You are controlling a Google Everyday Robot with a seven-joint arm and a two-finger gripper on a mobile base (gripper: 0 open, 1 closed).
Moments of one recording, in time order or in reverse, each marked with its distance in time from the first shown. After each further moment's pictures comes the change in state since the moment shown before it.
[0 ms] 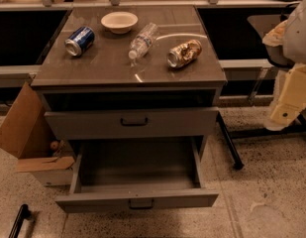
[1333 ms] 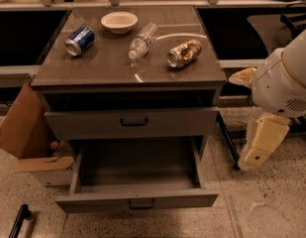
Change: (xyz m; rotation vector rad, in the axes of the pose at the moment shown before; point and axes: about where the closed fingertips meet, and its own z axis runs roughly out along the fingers) arm -0.022 0.057 0.062 -0.105 -0.152 -0.098
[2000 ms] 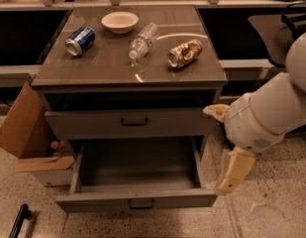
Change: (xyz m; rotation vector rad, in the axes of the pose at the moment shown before) arm -0.005 0.028 0.082 -0.077 -0.115 -0.067
